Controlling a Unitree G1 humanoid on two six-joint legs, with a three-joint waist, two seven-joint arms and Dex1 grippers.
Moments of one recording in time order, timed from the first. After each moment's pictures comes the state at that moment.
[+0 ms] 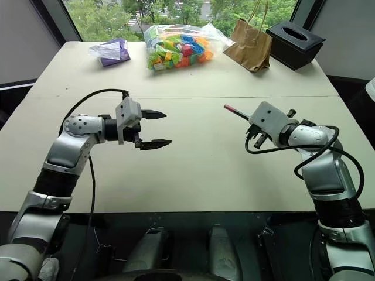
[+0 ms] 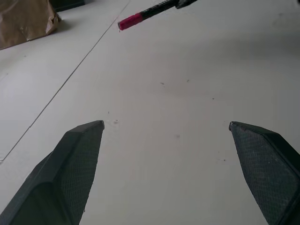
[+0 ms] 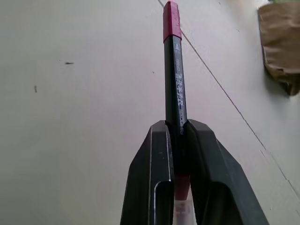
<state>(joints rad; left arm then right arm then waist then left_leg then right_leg) -0.64 0.53 -0.12 0.10 -0.24 0.26 -1.12 -0.36 -0.70 -0.11 -0.30 -0.18 0.73 0.72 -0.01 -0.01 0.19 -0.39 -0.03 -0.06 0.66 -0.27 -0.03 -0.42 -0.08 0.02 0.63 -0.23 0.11</state>
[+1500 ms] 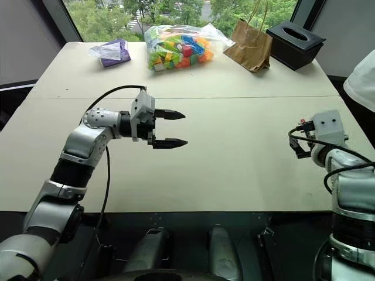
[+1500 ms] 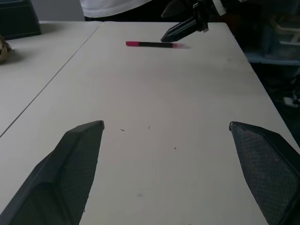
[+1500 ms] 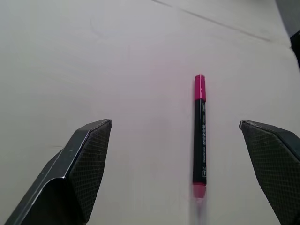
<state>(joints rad) -0.77 0.43 -0.18 0.23 -0.32 0.29 -1.23 -0.22 -0.78 -0.42 -0.37 0.10 1.04 0.47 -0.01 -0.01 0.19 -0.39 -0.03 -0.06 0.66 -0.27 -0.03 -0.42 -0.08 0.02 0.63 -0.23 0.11</state>
